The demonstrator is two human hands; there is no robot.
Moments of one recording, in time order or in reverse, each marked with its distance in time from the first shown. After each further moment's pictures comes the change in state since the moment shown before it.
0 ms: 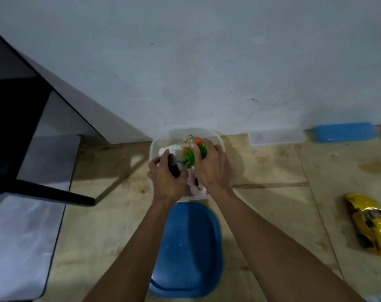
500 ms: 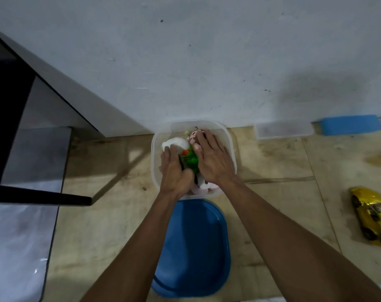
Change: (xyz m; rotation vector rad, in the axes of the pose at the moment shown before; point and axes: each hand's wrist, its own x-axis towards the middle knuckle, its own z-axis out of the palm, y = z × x) left_hand 0.025 -0.009 0.006 -0.008 -0.304 -0.047; right_hand 0.027 0.020 0.031 -0.182 -0.326 -0.193
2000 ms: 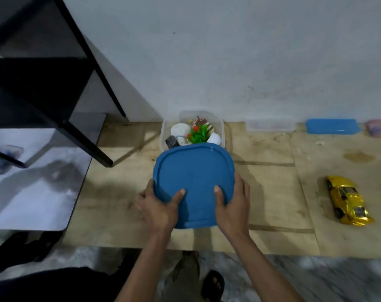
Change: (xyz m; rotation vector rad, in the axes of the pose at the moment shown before) left_hand -0.208 -0.063 0.027 -0.240 0.515 -0.195; right_hand -0.256 0.021 -0.010 0.520 0.415 0.116
